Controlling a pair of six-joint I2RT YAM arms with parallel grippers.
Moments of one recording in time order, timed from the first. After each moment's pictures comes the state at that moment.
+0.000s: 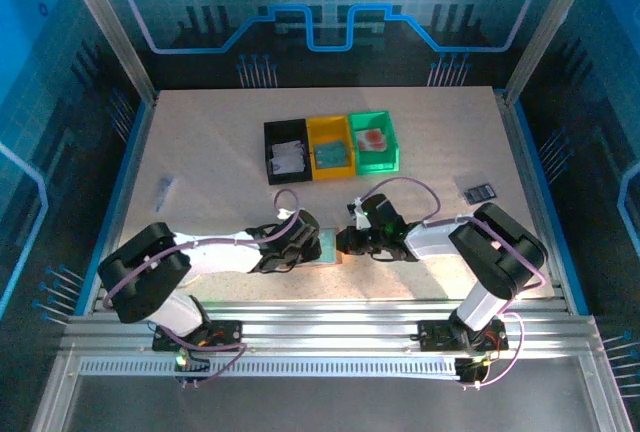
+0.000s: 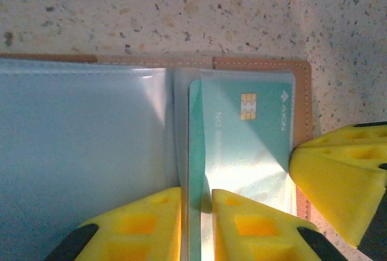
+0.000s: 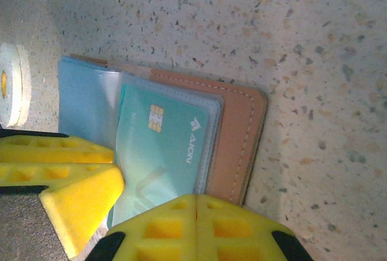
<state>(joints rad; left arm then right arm) -0.86 1.51 0.62 -0.08 -0.07 -1.03 0.68 1.66 0.56 0.27 -0.42 0.72</state>
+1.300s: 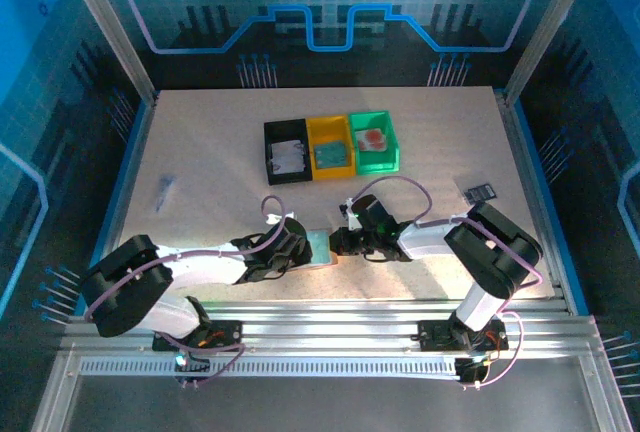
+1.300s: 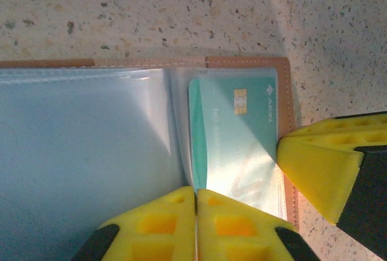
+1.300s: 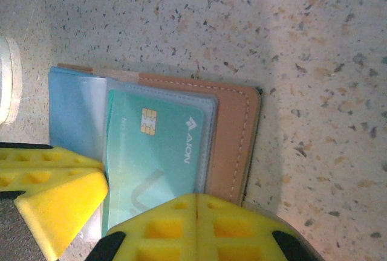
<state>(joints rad) -0.85 1.40 0.49 0.03 -0.09 -1.06 0.74 1.68 0.61 0.24 -0.36 0.72</state>
